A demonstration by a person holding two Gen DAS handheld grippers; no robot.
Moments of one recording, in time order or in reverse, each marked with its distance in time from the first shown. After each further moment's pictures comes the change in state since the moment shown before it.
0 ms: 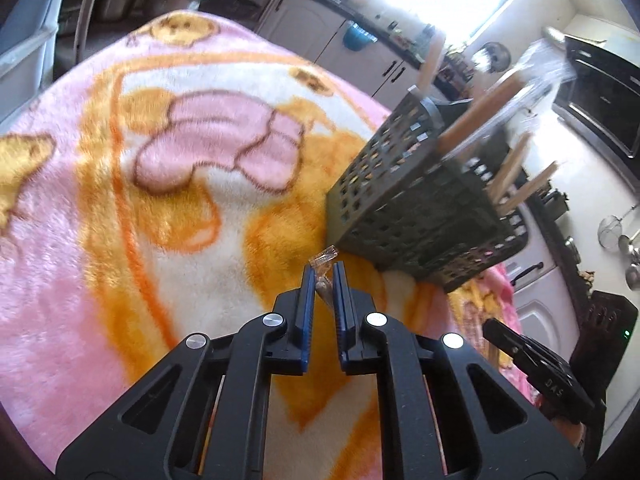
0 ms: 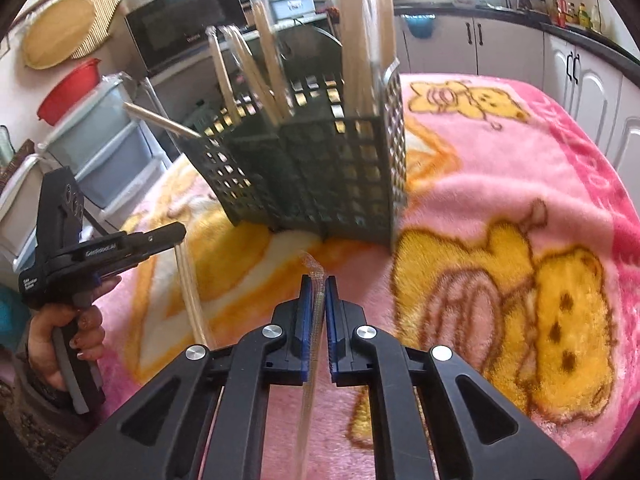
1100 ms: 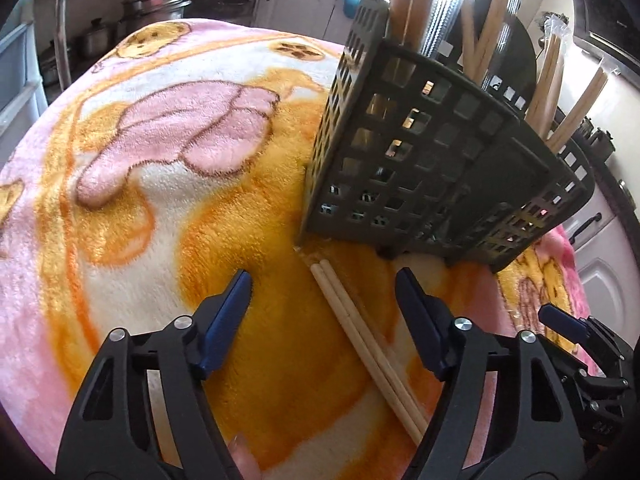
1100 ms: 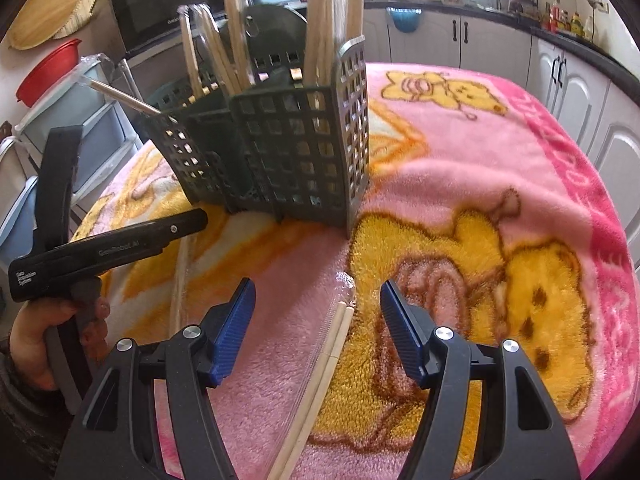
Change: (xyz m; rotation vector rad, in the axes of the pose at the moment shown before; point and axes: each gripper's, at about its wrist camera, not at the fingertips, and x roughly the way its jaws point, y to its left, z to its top) left arm 0.070 -0.050 -0.010 0.165 0.080 0.220; right arm 0.021 -0.022 -0.013 -0.007 0.084 -0.111
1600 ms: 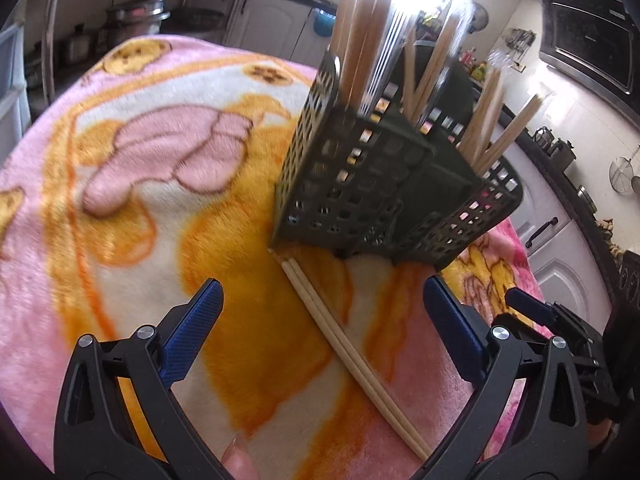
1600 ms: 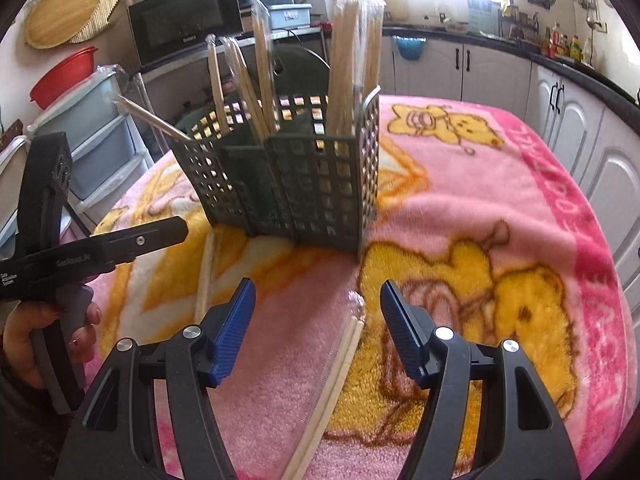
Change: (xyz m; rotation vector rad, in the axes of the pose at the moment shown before) left arm -0.038 0.003 -0.003 -0.001 -0.040 -0.153; right arm -0.031 0.013 -0.003 -0.043 -0.110 -0.006
